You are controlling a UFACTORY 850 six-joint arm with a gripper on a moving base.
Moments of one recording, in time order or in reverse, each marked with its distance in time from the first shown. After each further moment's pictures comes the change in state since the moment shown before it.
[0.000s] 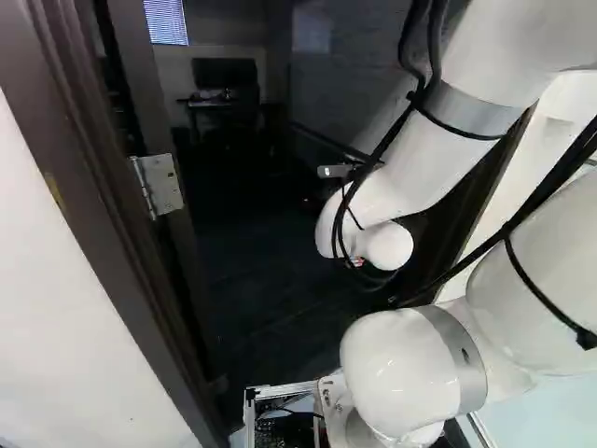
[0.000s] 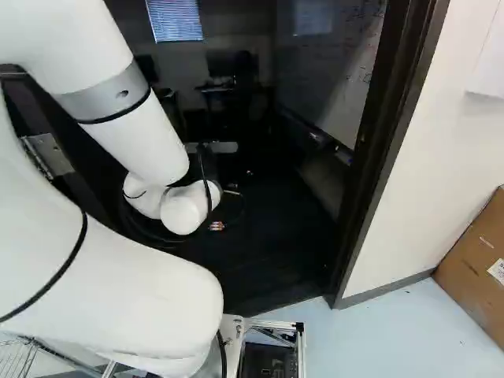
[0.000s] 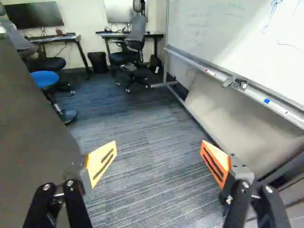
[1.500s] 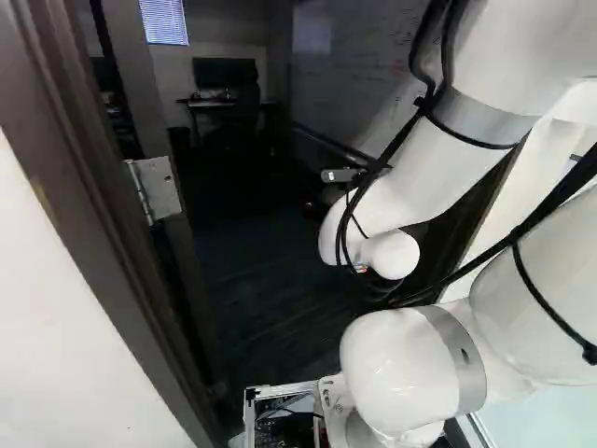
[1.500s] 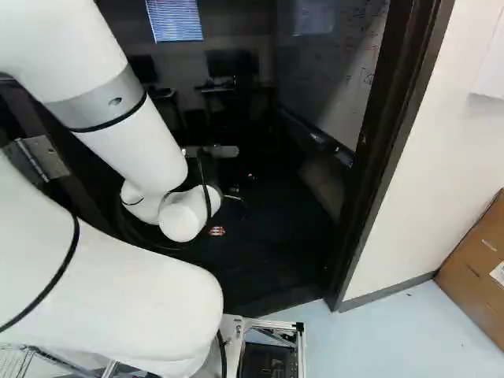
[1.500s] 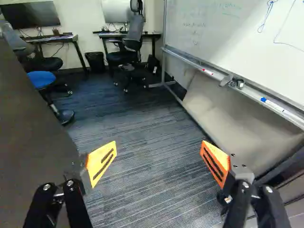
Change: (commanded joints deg) arm -0.7 1.3 1.4 -0.1 0.2 0.0
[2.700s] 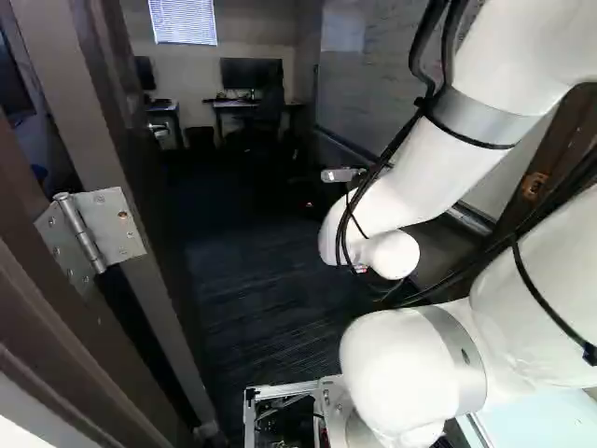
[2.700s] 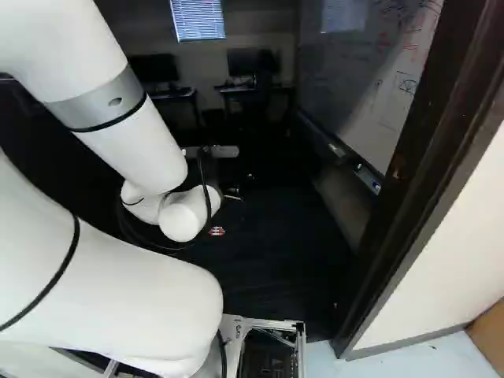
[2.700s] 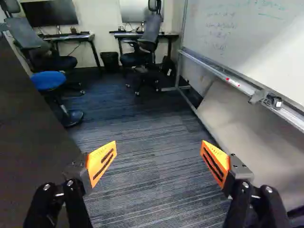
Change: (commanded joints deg) arm 0.0 0.0 0.0 0.0 0.0 0.0
